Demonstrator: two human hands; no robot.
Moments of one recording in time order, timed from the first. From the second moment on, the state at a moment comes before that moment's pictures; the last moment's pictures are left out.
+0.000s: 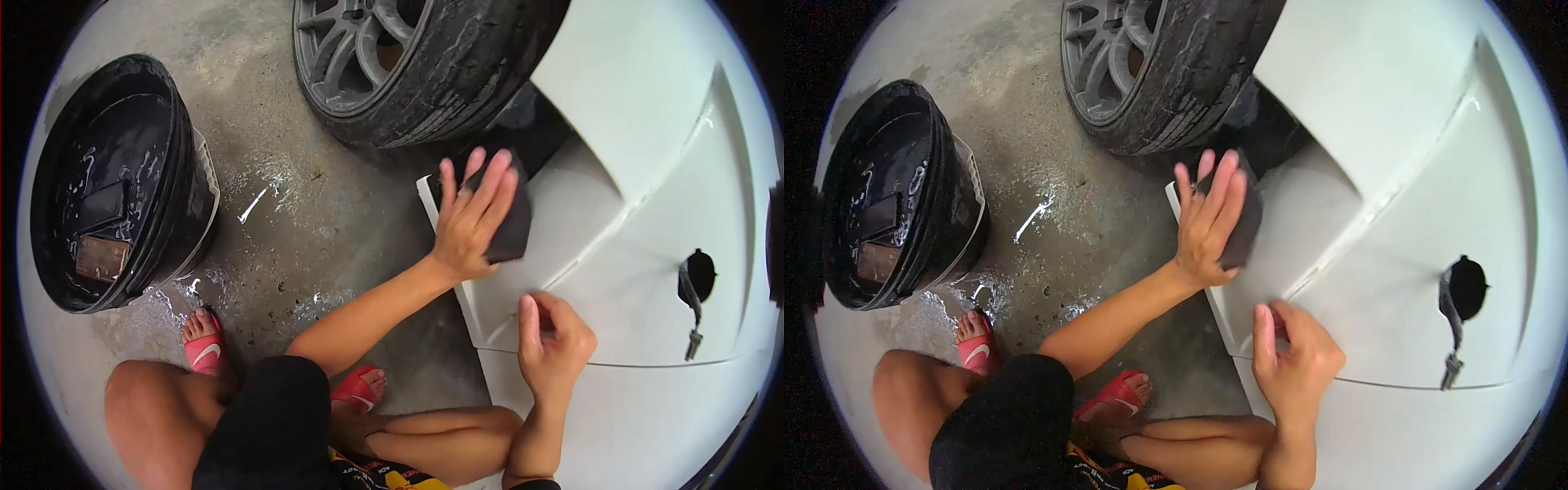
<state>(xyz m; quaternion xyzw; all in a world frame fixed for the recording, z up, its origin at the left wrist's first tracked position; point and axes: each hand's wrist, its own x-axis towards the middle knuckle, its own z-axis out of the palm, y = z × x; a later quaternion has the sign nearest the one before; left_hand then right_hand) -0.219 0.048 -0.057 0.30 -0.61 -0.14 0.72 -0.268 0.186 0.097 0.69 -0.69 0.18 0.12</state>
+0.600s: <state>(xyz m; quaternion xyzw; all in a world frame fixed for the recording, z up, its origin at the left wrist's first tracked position) -0.218 0.045 -0.053 0.32 -0.59 -0.19 0.71 -0.274 0.185 0.087 0.71 -0.66 0.18 0.17</state>
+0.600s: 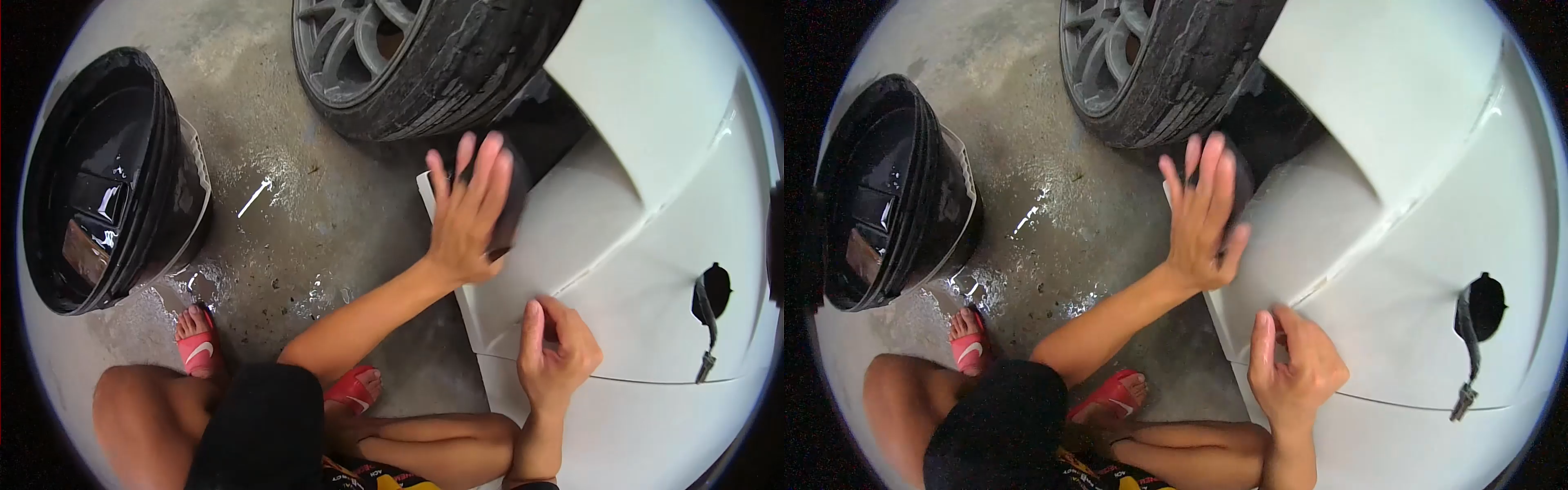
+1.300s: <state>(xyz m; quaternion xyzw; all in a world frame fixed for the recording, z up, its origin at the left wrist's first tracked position) -0.201 0.023 -0.016 0.27 -0.67 -0.09 0.69 -0.271 0.187 0.094 0.69 -0.69 0.19 0.12</state>
